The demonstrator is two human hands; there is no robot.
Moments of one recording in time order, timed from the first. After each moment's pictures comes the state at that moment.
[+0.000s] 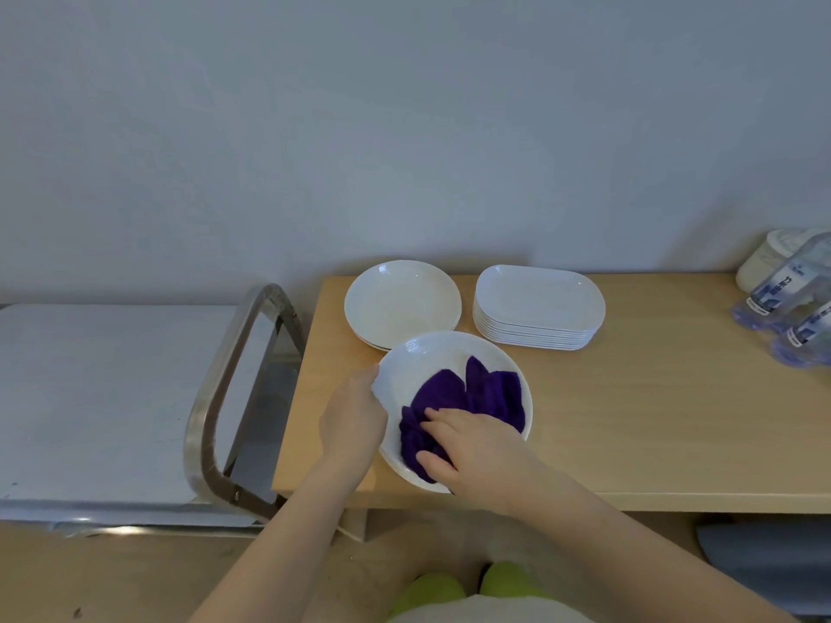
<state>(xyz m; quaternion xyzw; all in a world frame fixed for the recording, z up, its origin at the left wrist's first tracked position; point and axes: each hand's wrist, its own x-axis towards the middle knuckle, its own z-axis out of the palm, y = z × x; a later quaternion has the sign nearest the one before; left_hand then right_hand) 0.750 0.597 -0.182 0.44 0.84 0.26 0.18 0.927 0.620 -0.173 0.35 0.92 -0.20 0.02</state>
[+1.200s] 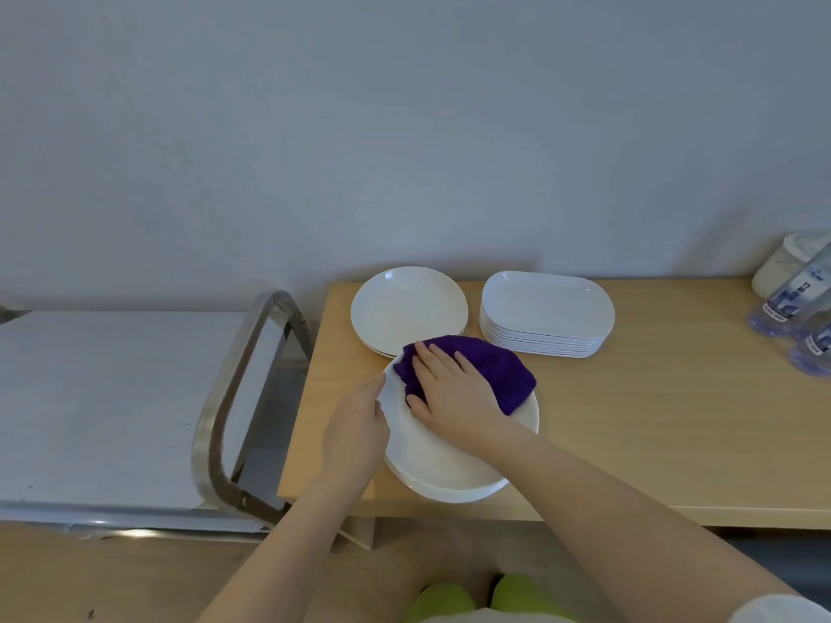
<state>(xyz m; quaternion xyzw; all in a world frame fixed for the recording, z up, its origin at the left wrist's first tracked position) 0.747 0.592 -0.195 0.47 0.82 0.26 0.18 0.875 0.684 -0.194 0.39 0.92 -0.06 0.01</state>
